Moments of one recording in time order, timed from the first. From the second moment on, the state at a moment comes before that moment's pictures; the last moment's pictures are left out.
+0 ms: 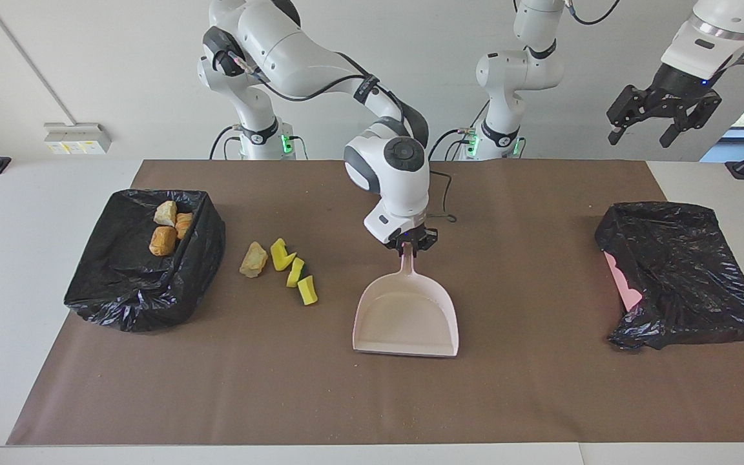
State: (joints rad) left arm -0.06 -0.03 0.04 -1.41 -0.02 1.41 0.09; right arm 0.33 0.60 0.40 -1.45 -0.13 2.03 0.84
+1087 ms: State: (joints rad) left arm -0.06 -0.03 0.04 -1.41 -0.02 1.41 0.09; right arm 0.28 0.24 0.40 -1.68 0.04 1.83 0.64
